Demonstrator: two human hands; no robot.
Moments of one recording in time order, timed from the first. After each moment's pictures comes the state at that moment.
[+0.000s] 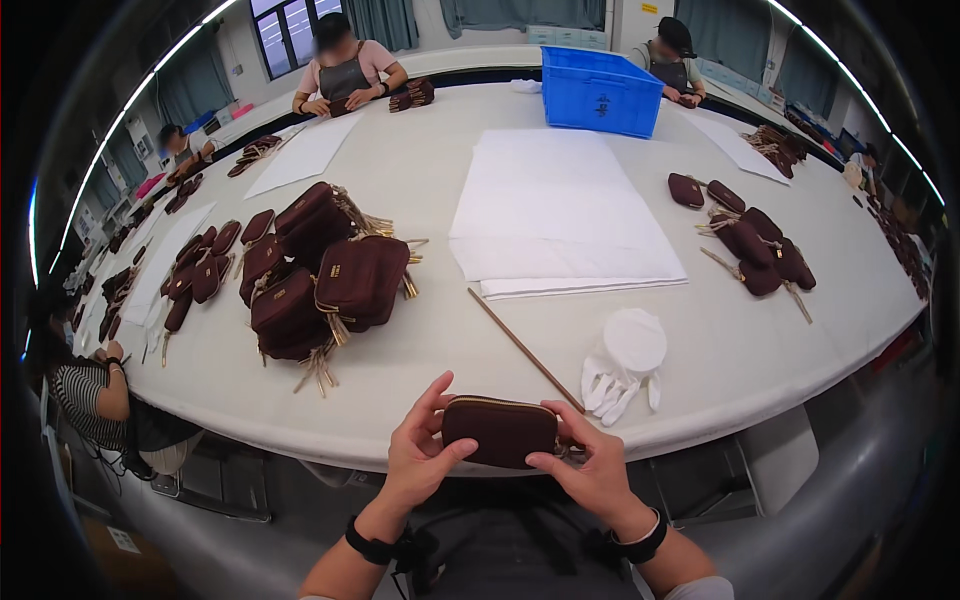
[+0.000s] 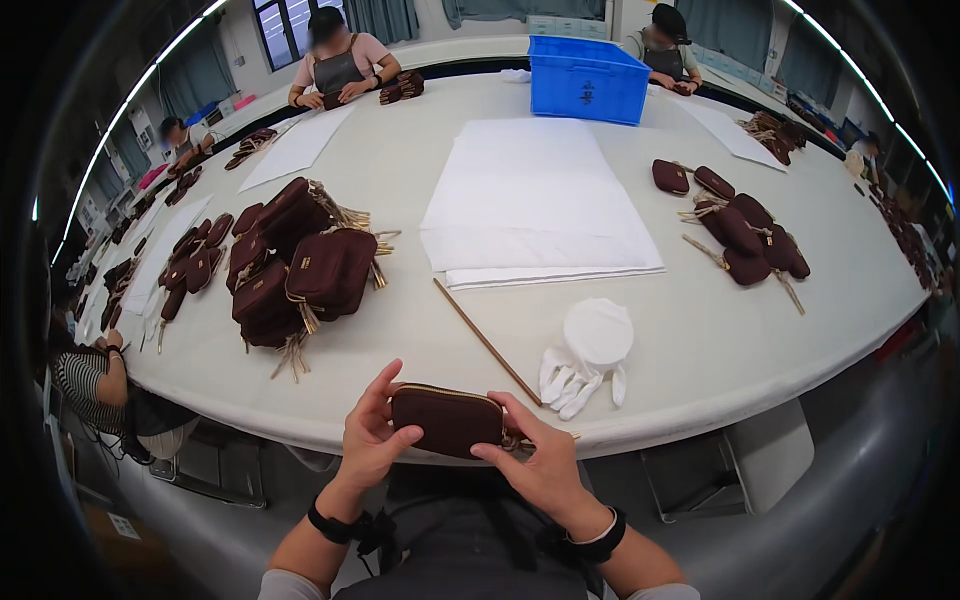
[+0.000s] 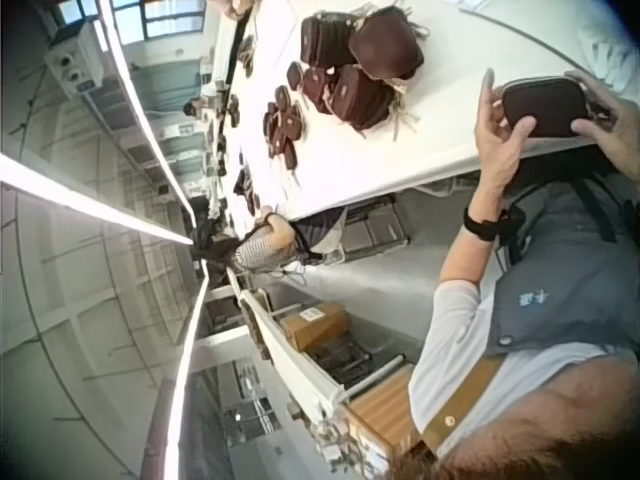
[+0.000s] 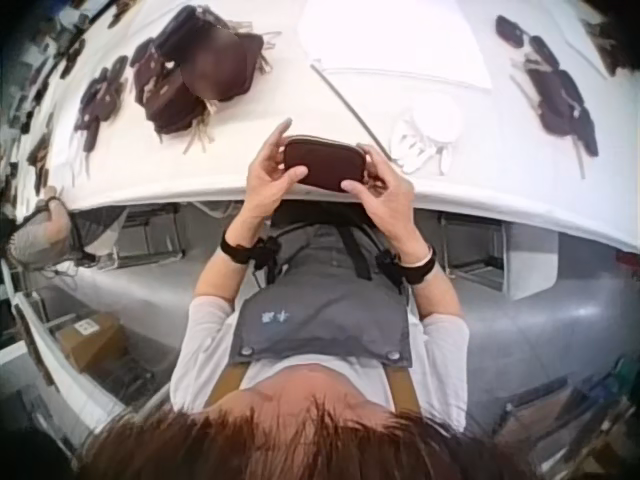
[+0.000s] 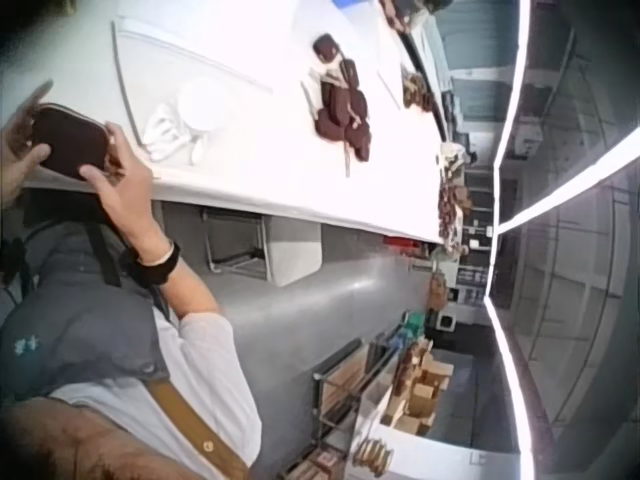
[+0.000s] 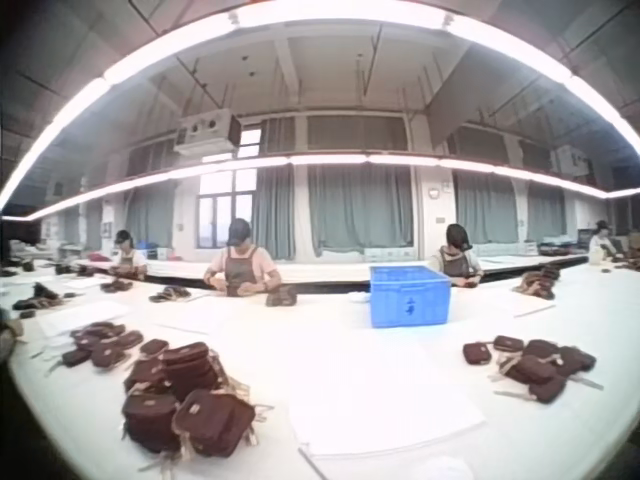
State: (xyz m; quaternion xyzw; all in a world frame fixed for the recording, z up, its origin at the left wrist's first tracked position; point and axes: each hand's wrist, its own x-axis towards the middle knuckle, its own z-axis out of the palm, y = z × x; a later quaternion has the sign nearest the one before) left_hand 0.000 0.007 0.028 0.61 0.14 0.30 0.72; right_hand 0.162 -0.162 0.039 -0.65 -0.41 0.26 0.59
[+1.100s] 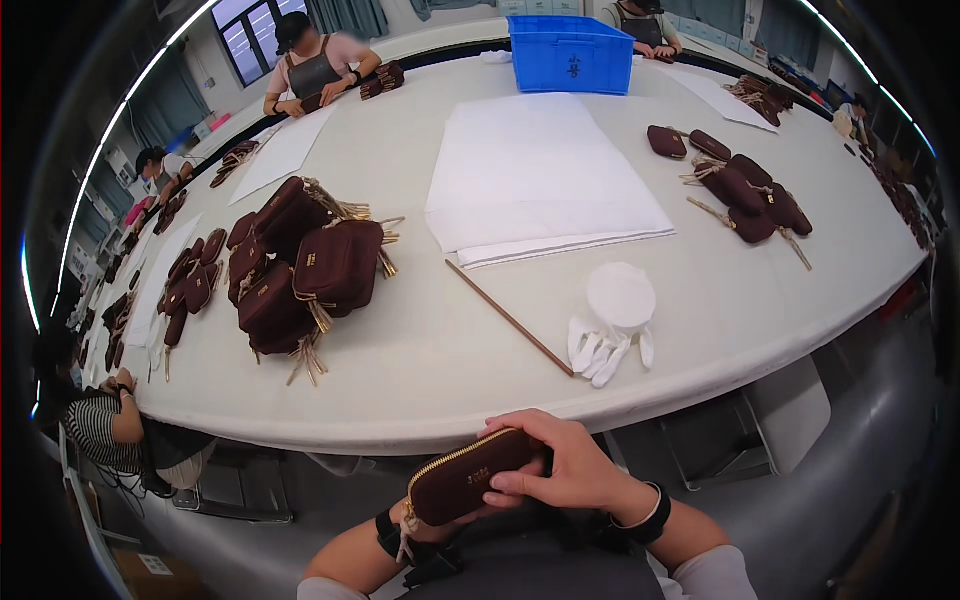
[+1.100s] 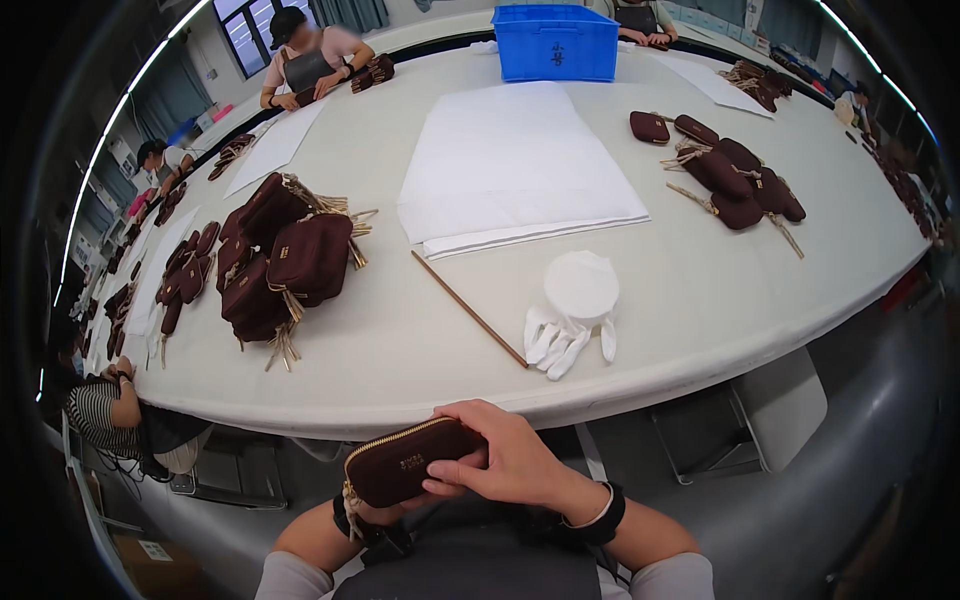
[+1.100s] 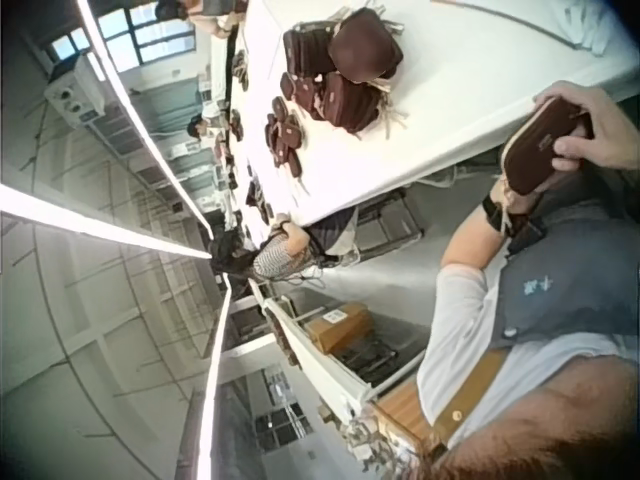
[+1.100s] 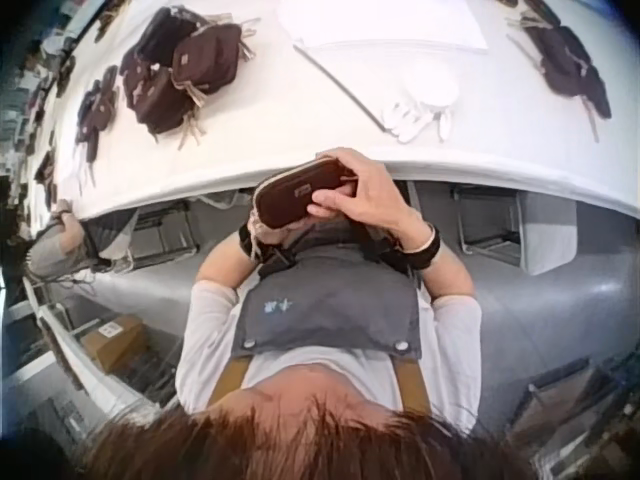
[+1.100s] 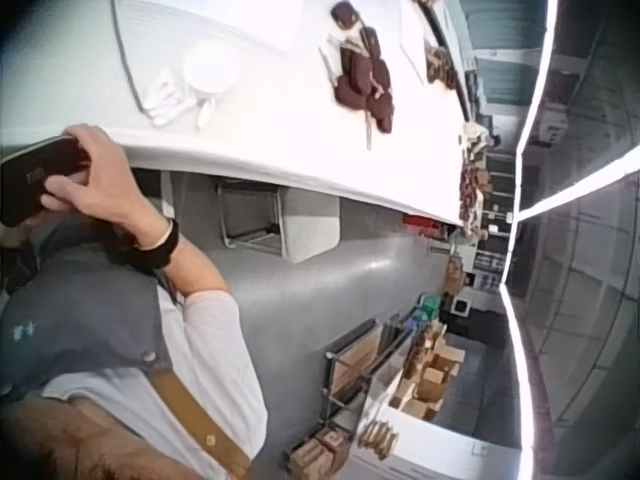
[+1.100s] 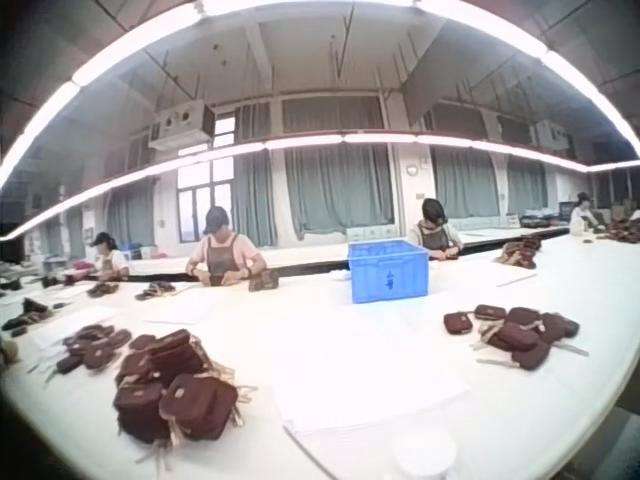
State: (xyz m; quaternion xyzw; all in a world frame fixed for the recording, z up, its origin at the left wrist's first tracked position) left_hand -0.007 -0.026 0.004 0.12 0.04 -0.13 0.98; right_hand 0.151 -0.174 0.053 -0.57 -0.48 0.38 0.54
